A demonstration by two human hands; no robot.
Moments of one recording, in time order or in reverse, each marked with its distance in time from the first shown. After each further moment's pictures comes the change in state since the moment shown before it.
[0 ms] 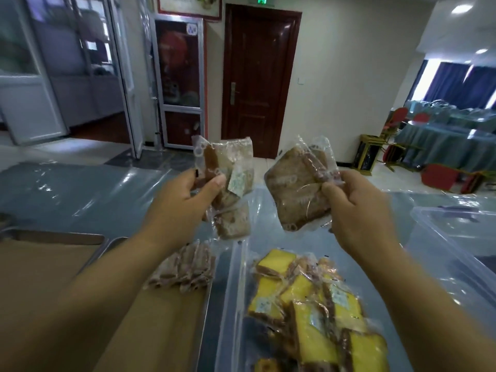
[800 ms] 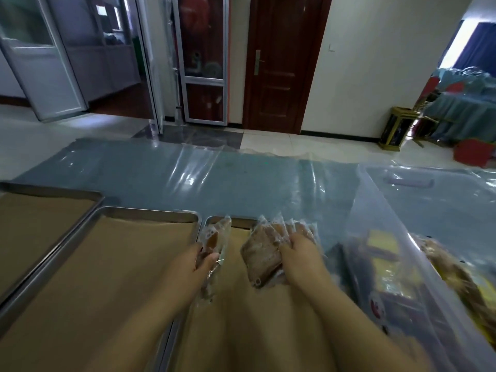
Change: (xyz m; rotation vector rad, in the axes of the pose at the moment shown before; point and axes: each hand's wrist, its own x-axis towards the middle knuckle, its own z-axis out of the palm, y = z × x) left_hand -0.096 -0.237 -0.219 0.222 -0.201 -0.434; right_hand -0.114 -0.094 0.318 -0.042 -0.441 0.438
